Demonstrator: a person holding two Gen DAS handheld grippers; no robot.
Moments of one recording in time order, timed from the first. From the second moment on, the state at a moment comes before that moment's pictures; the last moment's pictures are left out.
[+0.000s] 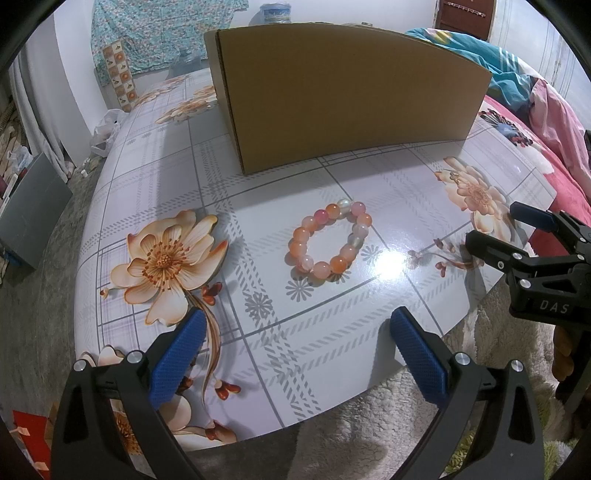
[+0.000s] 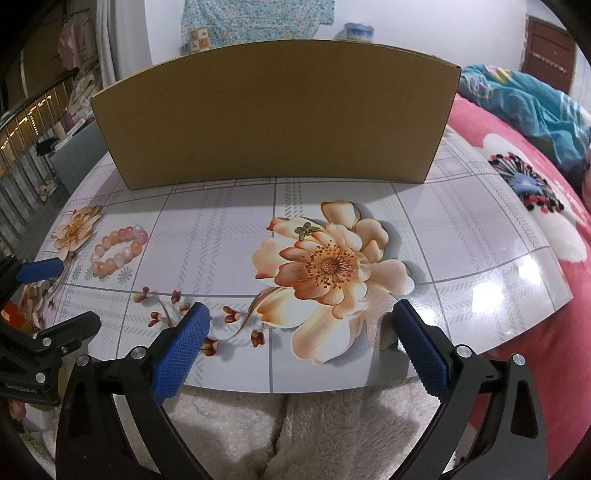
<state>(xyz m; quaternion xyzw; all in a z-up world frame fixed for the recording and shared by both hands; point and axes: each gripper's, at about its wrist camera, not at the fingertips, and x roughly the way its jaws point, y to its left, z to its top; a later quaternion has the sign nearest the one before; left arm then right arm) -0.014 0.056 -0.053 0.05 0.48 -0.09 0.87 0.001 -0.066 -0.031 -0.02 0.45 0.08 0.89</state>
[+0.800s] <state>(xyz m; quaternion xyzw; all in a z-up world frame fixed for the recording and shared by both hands) -0.013 0.056 -0.053 0.05 0.48 -0.09 0.87 0.002 -0.066 -0.031 -0.03 0.45 0.08 0.89</state>
